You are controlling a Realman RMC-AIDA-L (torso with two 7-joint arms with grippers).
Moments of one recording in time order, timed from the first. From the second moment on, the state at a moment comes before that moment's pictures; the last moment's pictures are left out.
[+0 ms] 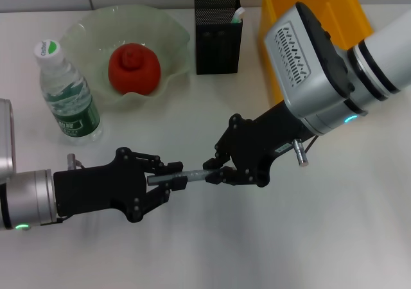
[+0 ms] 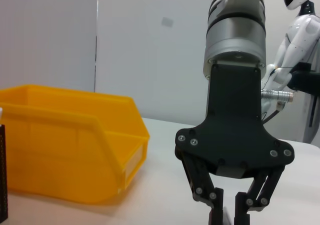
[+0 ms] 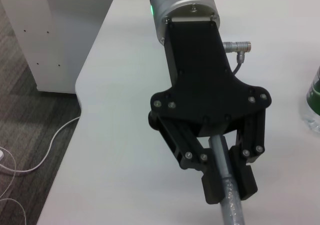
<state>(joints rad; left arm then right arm) -0.47 -2.07 0.71 0.36 1.99 1.60 -0.88 0.75 2.08 -1.45 -0.96 -2.08 -1.47 1.61</state>
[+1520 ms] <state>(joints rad) -0.46 -2.06 0.69 0.37 1.98 1.60 -0.88 0.65 2.08 -1.12 -0.99 -2.04 -1.58 1.65</state>
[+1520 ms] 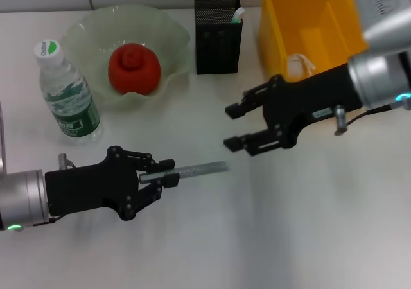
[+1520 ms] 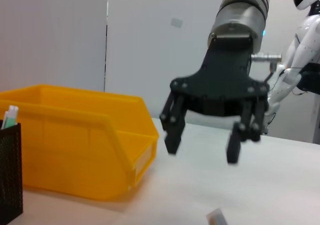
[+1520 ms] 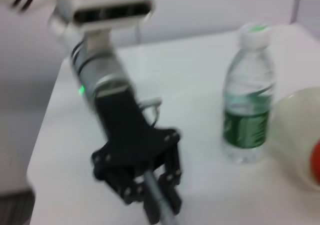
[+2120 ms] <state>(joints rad) -0.45 -2.06 0.69 0.37 1.98 1.62 -0.88 0.61 2.06 -0.77 -0.83 -2.03 -1.68 1.86</state>
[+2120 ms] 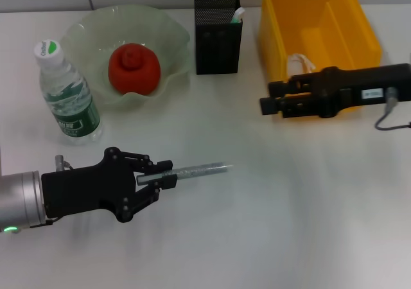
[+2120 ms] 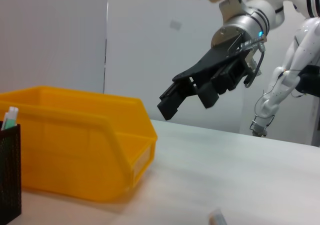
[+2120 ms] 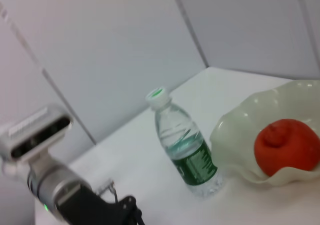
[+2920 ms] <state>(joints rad) -0.45 -2.06 0.69 0.39 1.98 1.66 -0.89 0.55 1.99 -0.68 -0.58 -2.03 -1.70 2.07</state>
